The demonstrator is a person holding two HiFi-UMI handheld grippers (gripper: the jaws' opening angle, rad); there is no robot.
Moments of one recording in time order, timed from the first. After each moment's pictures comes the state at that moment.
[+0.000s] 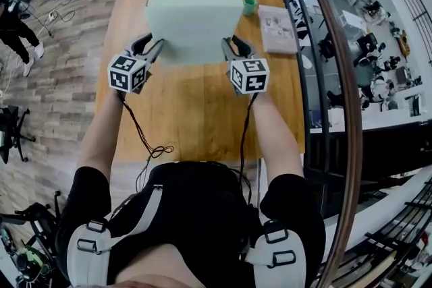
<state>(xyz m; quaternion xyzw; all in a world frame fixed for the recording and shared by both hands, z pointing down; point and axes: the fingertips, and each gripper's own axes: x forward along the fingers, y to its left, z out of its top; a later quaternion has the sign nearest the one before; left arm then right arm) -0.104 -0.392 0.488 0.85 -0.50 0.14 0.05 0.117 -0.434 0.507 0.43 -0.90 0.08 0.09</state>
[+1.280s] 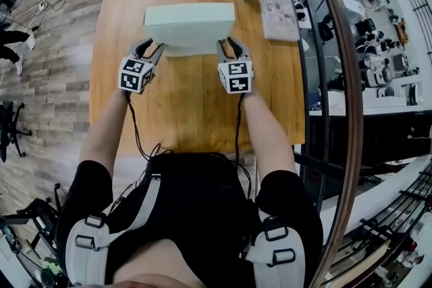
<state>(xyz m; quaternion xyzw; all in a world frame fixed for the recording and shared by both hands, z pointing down) -0.108 -0.398 0.600 0.83 -0.51 0.21 0.09 0.113 -0.437 0.605 0.47 -0.86 0.05 0.18</state>
